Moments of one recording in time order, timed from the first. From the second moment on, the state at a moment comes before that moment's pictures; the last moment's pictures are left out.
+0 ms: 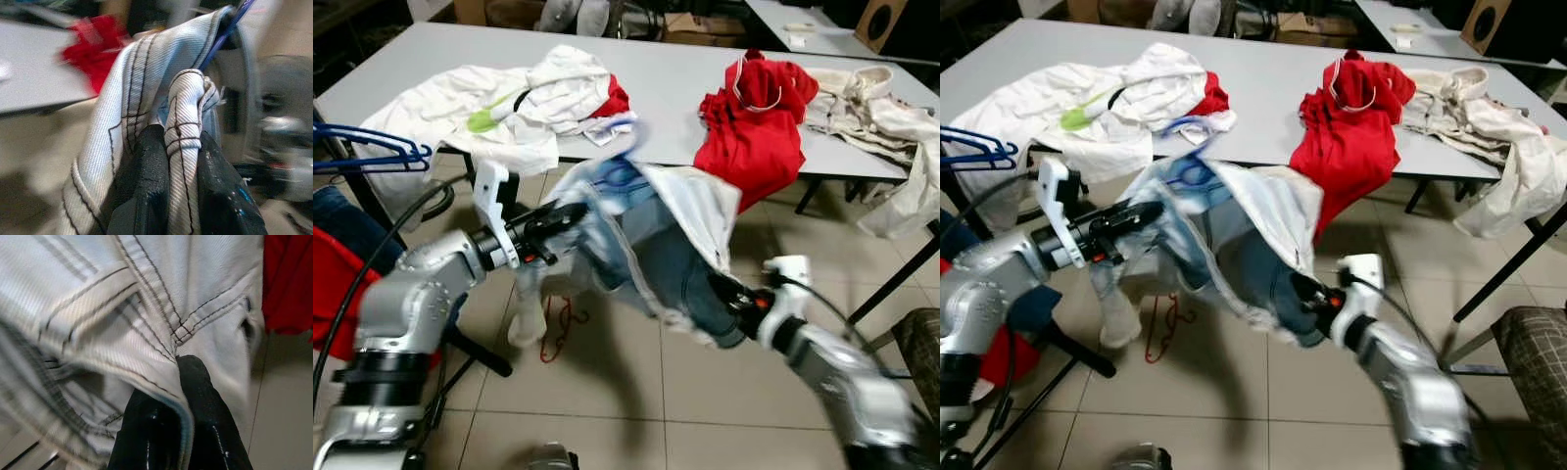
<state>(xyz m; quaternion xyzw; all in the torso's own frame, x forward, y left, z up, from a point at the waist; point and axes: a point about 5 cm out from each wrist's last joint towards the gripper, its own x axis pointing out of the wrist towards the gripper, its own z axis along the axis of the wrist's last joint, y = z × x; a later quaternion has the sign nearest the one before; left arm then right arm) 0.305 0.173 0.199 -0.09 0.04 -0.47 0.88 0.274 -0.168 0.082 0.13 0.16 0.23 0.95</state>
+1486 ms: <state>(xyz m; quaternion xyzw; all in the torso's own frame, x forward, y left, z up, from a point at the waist) 0.302 0.174 0.206 0.14 0.07 -0.57 0.81 0.256 -0.212 0.222 -0.08 0.00 0.51 0.86</state>
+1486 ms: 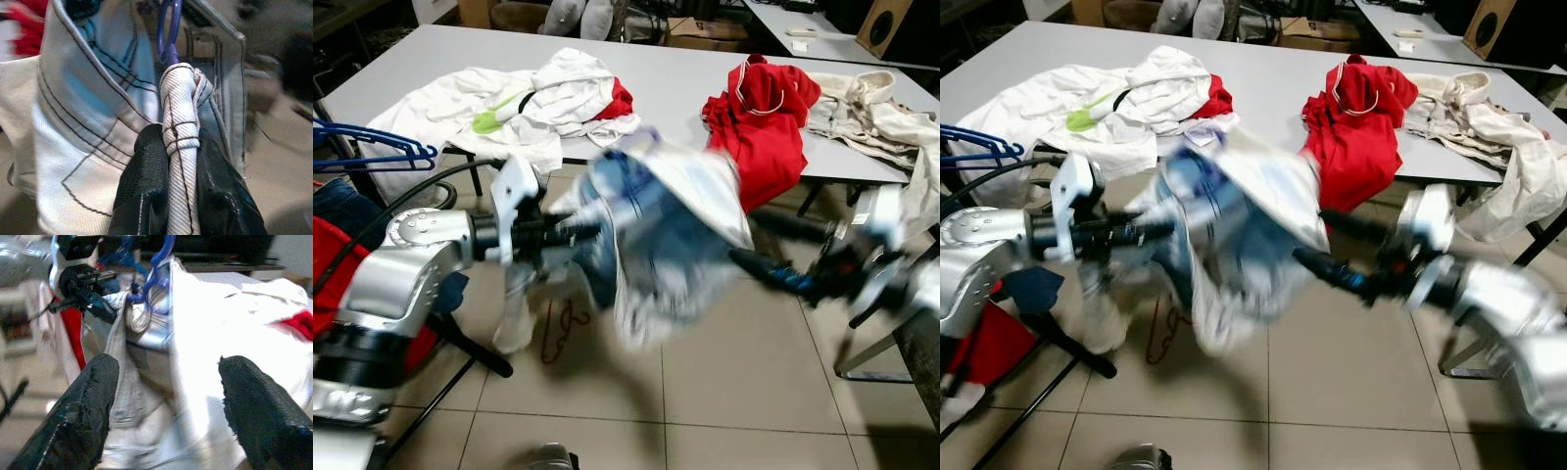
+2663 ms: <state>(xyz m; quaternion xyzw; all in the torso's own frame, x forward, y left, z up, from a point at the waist) 0.271 0.149 0.206 0.20 0.12 -0.69 0.68 0.273 -0.151 0.218 -0.18 0.07 0.65 0.73</state>
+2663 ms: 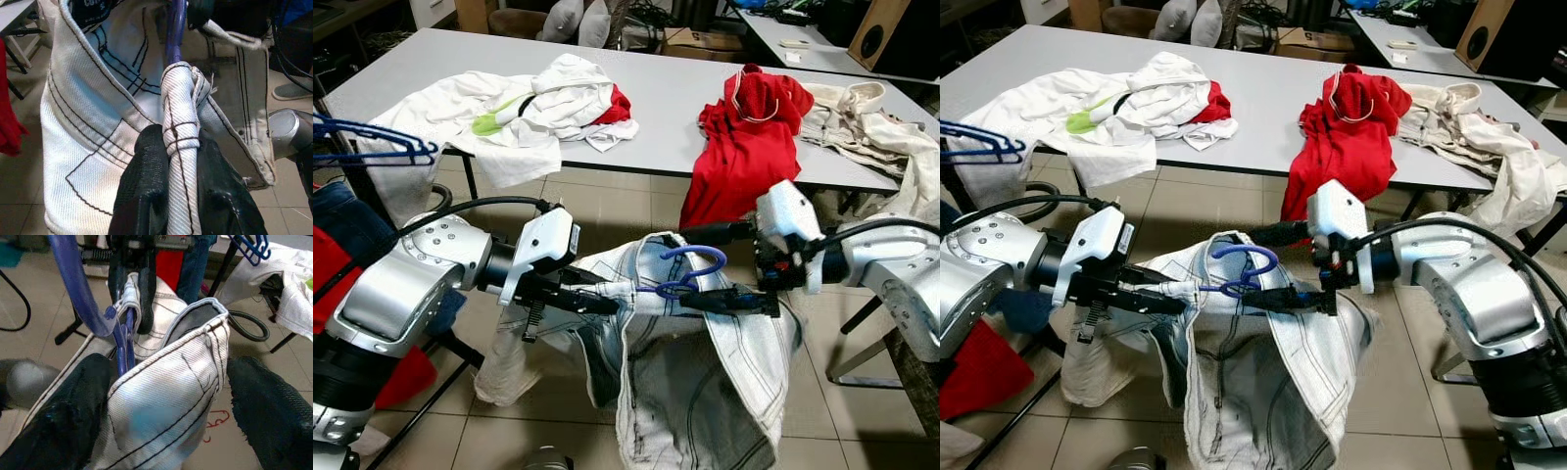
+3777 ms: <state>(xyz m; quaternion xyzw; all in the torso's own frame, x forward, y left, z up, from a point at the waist) 0.285 0.145 0.203 0.17 0.14 -0.68 0.70 0.270 -0.129 0.206 -0.19 0.08 0.68 0.70</state>
